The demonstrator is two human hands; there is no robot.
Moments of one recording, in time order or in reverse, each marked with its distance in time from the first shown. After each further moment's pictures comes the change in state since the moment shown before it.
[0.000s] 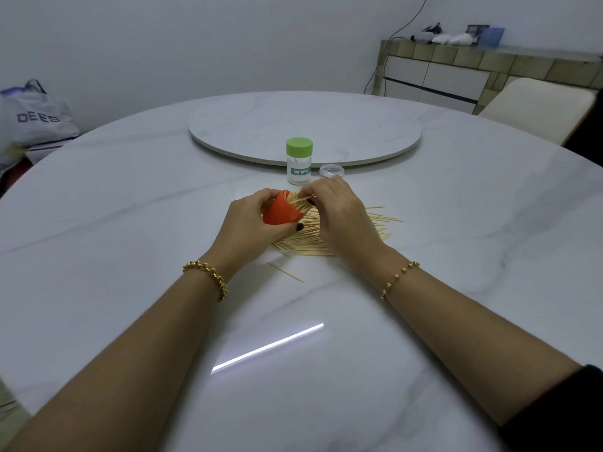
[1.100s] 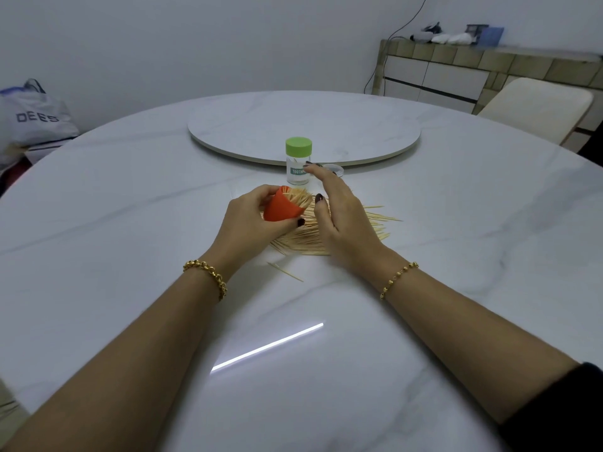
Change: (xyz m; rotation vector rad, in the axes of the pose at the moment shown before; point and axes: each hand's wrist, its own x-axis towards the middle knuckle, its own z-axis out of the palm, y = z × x) left_hand -0.003 0.008 -0.001 -0.095 0.025 -0.002; right_hand -0.004 -0.012 -0.011 0.257 -0.098 0.261
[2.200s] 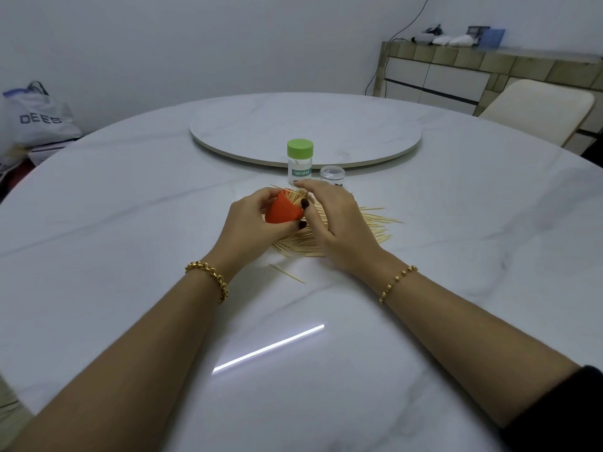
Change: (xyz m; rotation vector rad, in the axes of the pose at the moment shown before) left_hand 0.001 -0.001 0.001 -0.022 -0.002 -0.008; right_hand 0.000 0.003 0.006 -0.118 -0.033 -0.074
